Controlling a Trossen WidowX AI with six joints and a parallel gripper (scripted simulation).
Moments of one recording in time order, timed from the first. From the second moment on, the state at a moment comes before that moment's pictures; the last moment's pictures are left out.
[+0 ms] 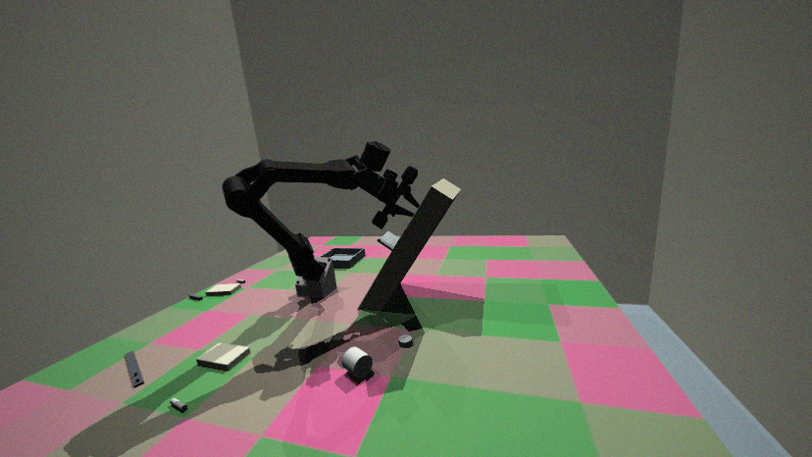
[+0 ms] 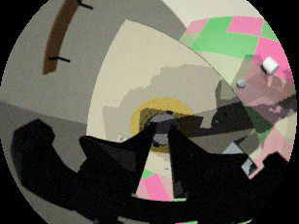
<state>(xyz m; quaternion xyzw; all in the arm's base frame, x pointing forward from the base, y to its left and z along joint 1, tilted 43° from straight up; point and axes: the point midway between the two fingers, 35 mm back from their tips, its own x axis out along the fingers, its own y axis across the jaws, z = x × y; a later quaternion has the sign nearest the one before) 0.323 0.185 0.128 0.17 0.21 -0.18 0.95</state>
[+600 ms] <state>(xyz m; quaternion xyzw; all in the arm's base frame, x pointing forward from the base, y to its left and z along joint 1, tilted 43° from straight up) 0.325 0.185 0.127 0.17 0.21 -0.17 0.95</state>
